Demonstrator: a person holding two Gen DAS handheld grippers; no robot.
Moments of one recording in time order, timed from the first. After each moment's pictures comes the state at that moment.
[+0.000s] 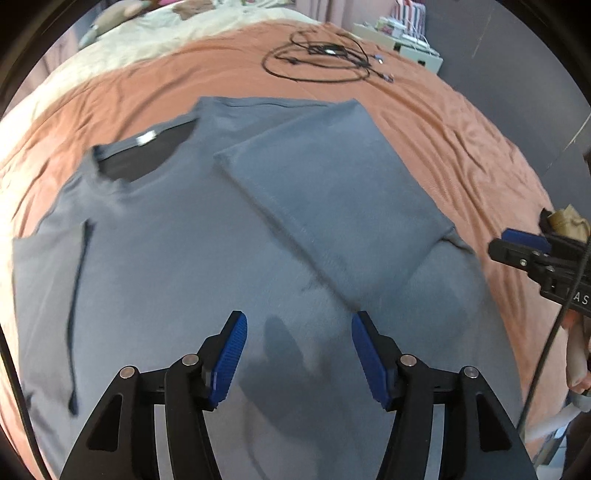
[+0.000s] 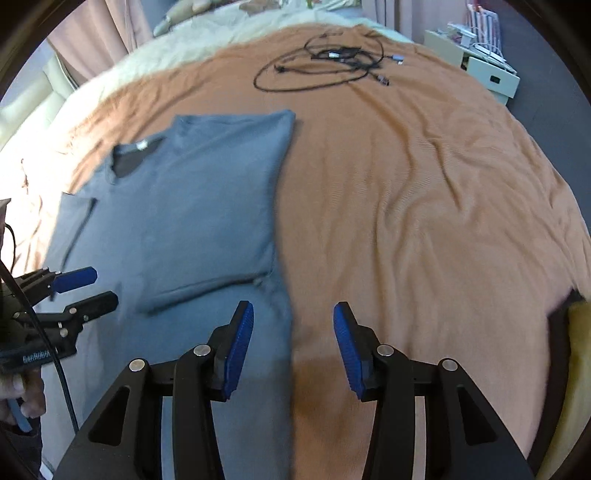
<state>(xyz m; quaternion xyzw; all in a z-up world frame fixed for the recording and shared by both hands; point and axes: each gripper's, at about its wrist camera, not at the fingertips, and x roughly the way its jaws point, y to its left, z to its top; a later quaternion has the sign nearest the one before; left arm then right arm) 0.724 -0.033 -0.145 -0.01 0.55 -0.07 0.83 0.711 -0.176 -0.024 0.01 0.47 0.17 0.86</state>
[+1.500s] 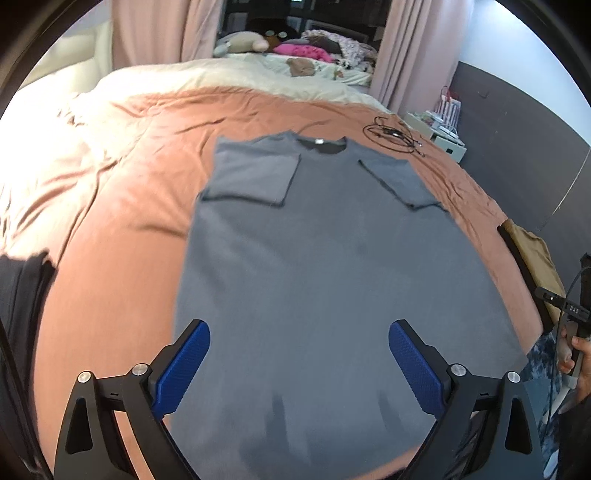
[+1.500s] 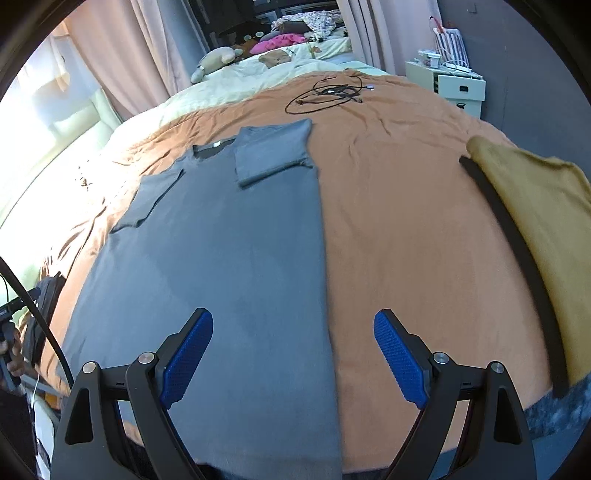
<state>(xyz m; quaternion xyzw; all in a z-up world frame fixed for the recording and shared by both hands) 0.345 0.141 -0.071 -0.11 0.42 0.02 0.90 0.391 -0.280 -0.005 0.06 0.39 0.20 0.90</state>
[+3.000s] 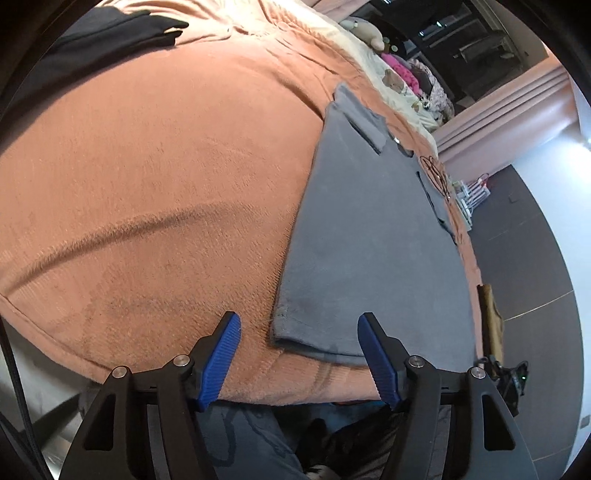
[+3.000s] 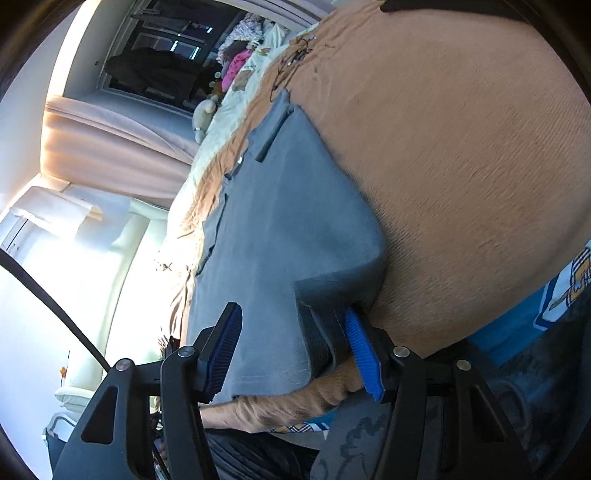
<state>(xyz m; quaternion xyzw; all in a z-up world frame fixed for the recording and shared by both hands) 0.177 0.236 -0.188 -0.39 0.41 0.04 0.82 0.339 -0.349 -0.127 0.40 0.39 0.27 0.79</state>
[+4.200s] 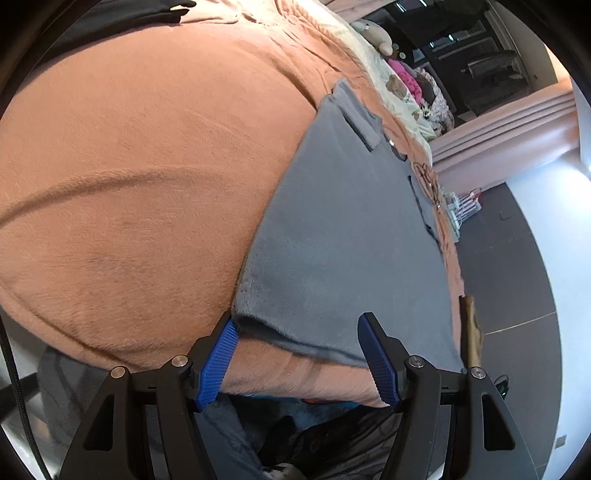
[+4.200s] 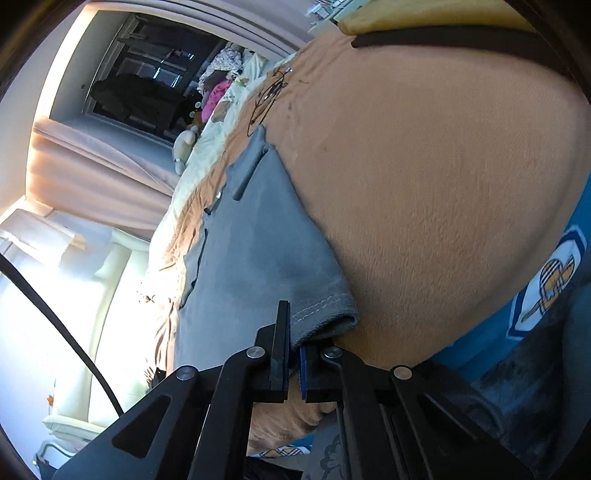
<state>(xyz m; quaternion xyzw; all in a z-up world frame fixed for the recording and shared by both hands) 0.184 0.223 -0.195 -0.45 0.39 0.02 0.80 0.333 -0.382 -0.118 0.41 0.35 0.20 0.82</state>
